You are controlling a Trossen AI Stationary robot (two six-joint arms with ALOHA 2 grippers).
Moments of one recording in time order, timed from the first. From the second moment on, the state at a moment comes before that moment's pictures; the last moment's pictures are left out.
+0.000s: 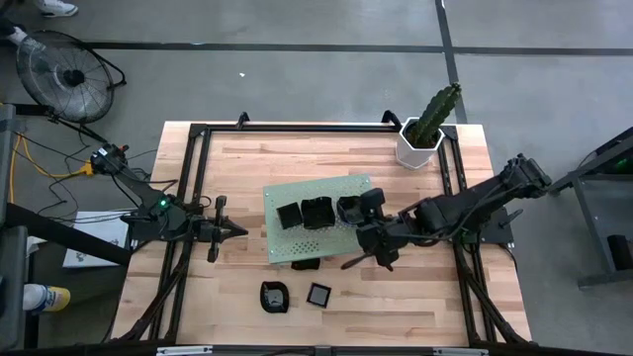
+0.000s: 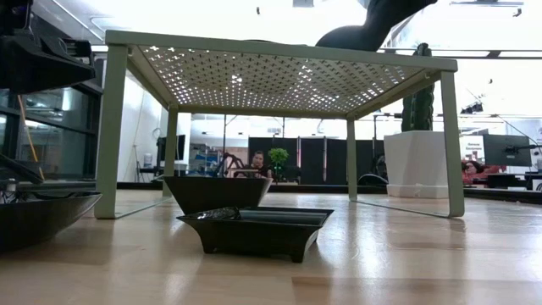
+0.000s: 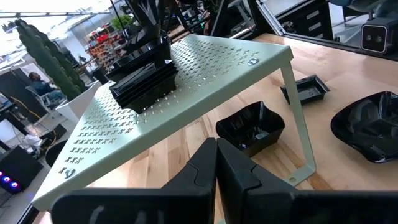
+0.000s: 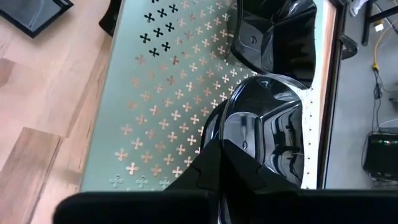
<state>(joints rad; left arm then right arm) -0.67 0.23 0.01 0.07 -0.57 0.36 0.39 1.49 1.33 -0.90 0.49 -0.14</state>
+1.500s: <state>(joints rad) -0.67 0.23 0.01 0.07 -0.57 0.36 0.37 1.39 1.33 -0.86 0.51 0.15</state>
